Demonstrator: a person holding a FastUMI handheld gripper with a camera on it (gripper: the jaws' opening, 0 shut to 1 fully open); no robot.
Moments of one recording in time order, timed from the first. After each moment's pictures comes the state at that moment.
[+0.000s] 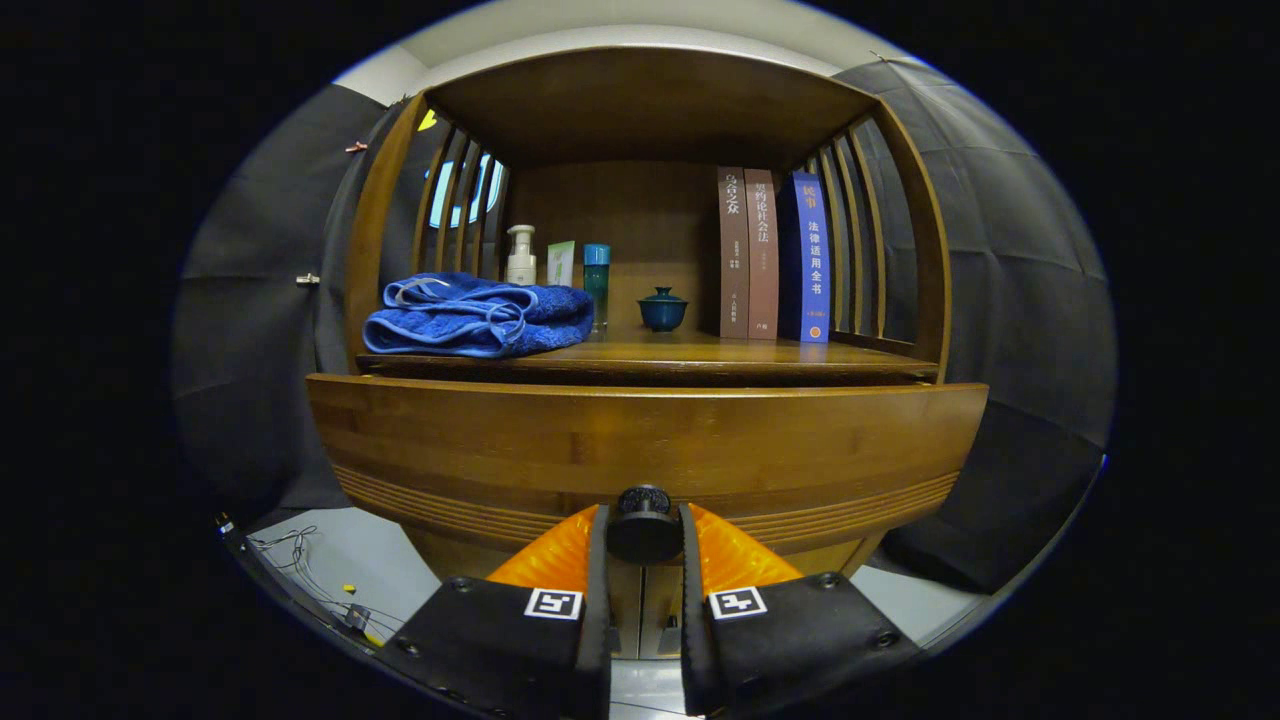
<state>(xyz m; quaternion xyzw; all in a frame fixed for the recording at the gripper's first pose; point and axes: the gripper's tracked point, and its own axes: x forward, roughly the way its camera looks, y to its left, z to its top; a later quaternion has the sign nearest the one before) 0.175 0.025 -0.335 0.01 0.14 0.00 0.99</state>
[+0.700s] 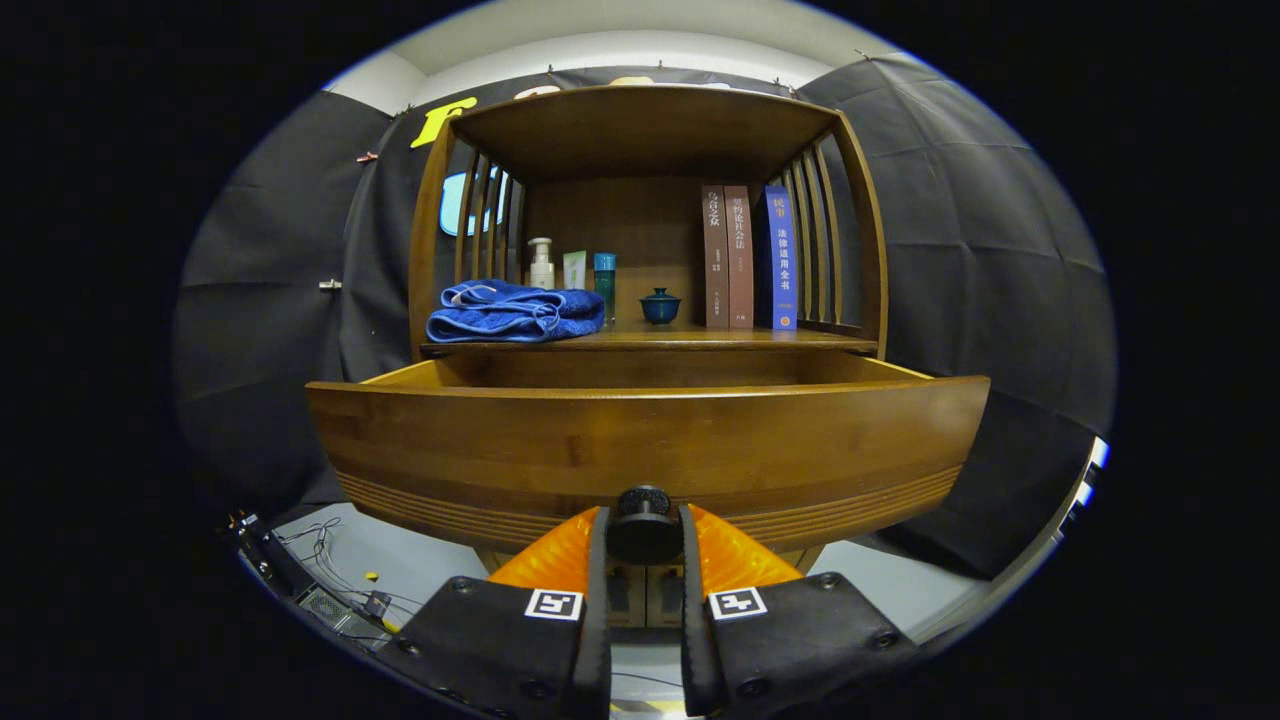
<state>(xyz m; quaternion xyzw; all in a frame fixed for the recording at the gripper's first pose) 0.080 0.020 -0.330 0.02 0.15 0.01 0.99</state>
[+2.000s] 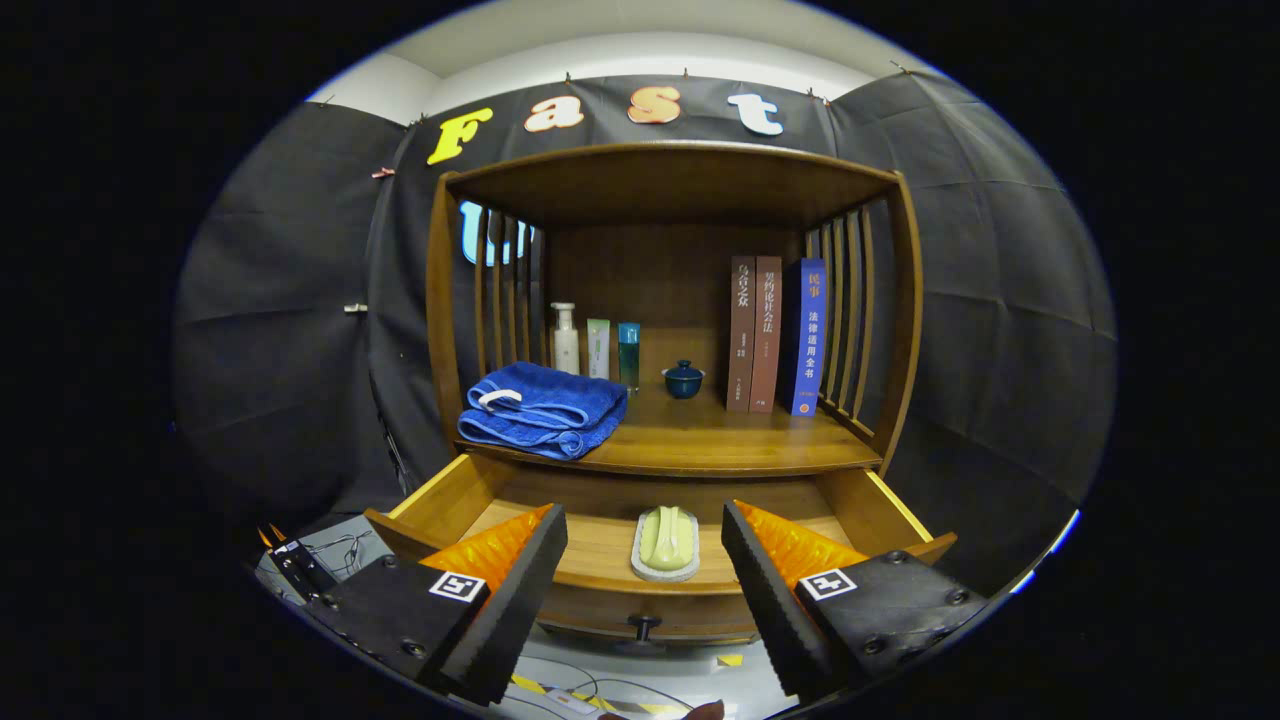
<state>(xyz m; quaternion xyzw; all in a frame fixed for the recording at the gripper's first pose) 0.139 0.022 -0.179 0.01 0.18 0.06 0.98</state>
